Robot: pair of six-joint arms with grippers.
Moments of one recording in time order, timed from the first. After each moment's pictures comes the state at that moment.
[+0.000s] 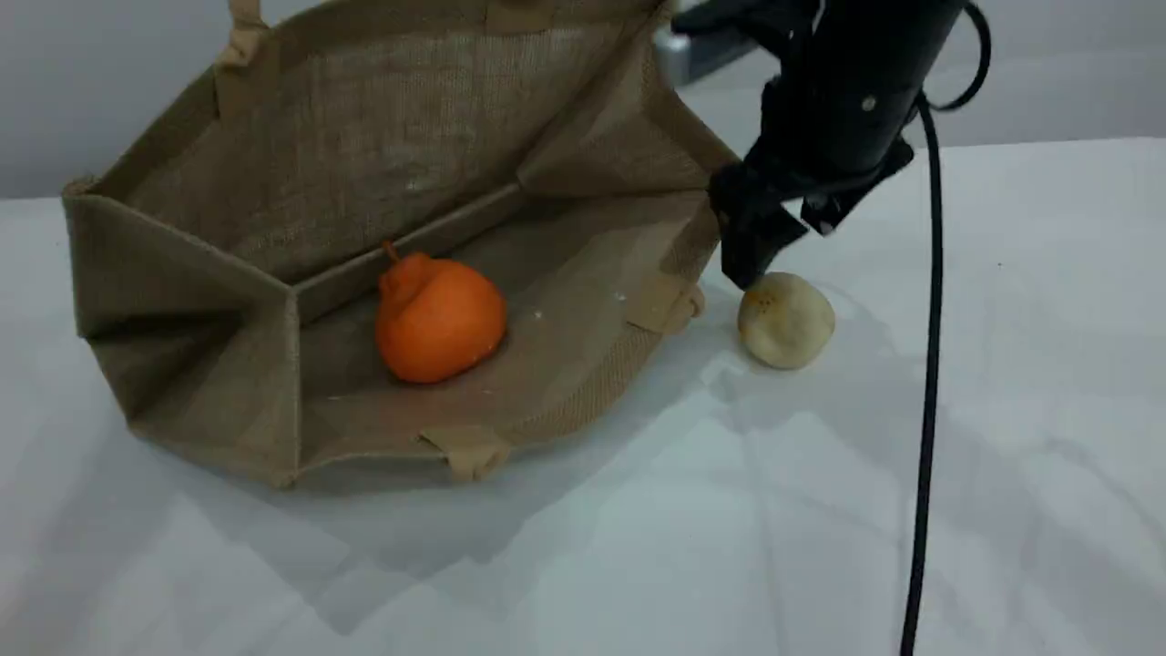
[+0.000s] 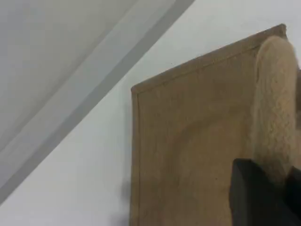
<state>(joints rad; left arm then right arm) -0.17 1.92 -2.11 -0.40 1.22 0.74 0.35 2.14 -1.45 0.05 0.60 -0.28</state>
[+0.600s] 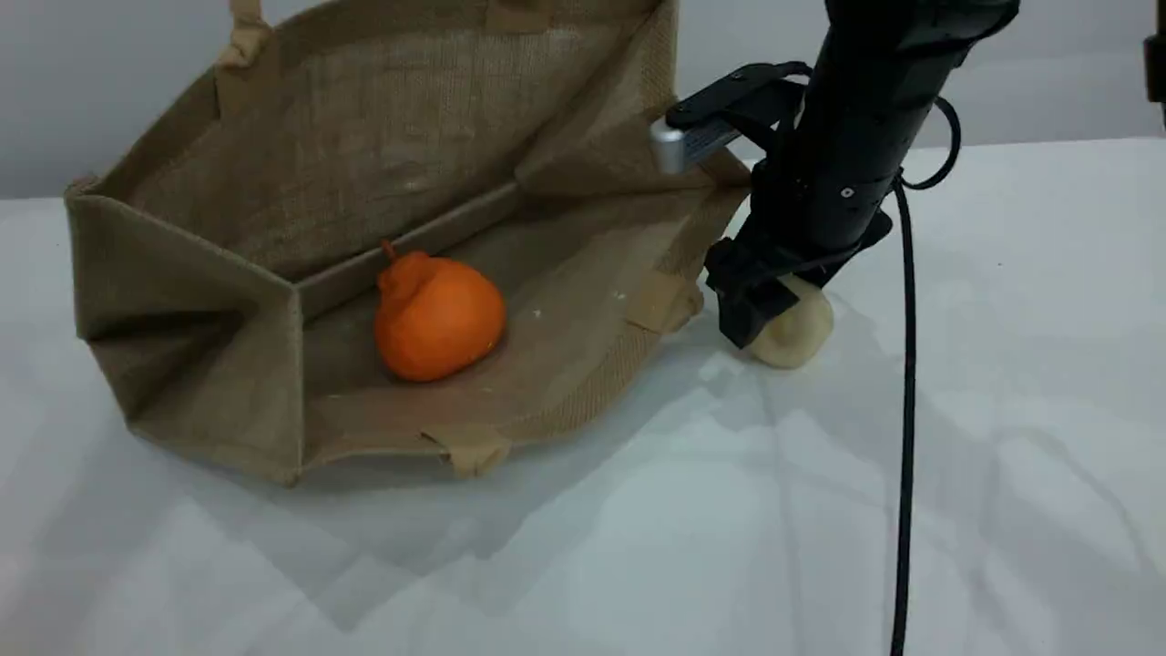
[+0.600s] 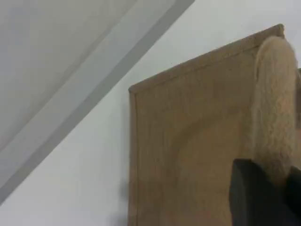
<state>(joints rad) -0.17 1.92 -2.11 -0.40 1.22 0.74 0.35 2.25 -1.45 0.04 0.51 -0.29</state>
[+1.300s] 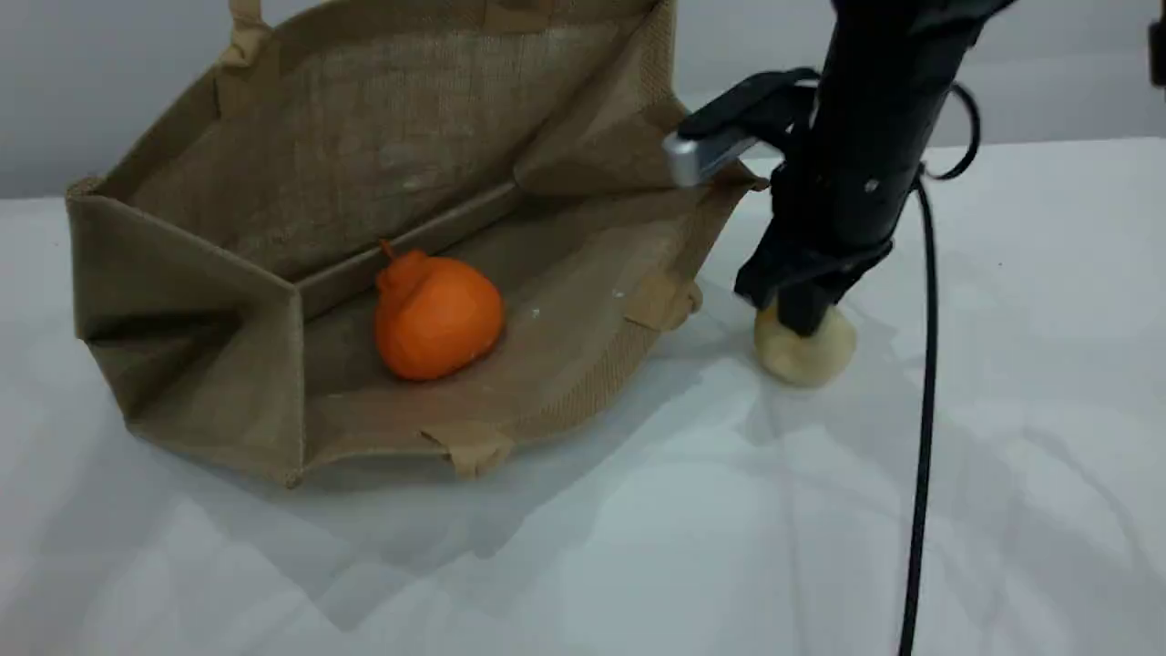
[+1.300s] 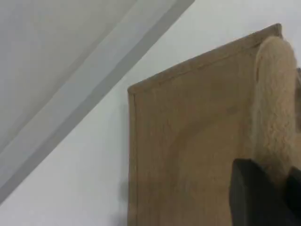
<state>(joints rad) -0.17 1.92 -2.11 -0.40 1.22 0.74 0.35 2.21 -1.45 -0.05 0.63 -0.24</state>
